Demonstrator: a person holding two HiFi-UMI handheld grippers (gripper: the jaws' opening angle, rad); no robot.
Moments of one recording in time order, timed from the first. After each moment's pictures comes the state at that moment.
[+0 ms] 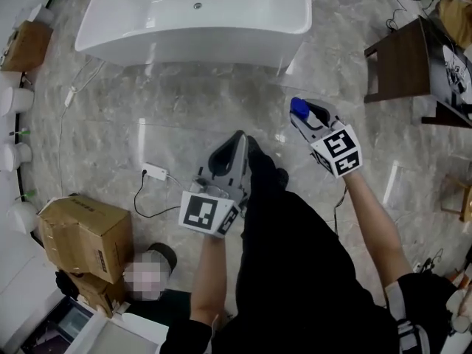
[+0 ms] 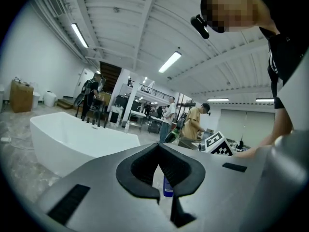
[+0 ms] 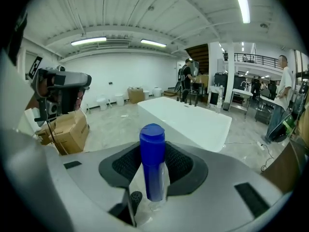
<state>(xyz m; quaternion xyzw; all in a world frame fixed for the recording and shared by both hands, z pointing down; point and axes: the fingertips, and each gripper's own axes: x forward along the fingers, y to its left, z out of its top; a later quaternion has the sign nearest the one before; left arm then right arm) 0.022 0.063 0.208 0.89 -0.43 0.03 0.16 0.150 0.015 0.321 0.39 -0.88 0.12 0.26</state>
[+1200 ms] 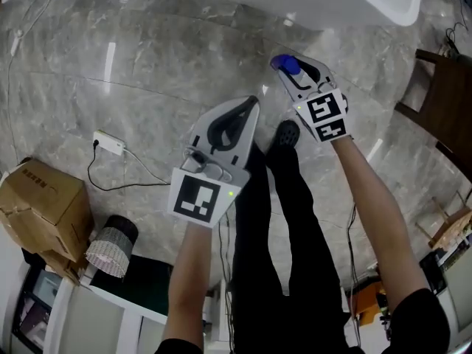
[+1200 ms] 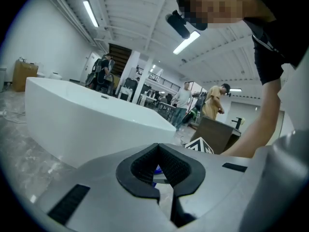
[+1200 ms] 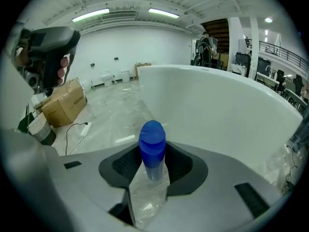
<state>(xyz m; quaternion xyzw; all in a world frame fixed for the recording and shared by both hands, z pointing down) -0.011 -0.153 0.597 0.86 -0.45 0.06 0.23 0.059 -0.209 0.763 0.30 -0.87 0.13 0.37</state>
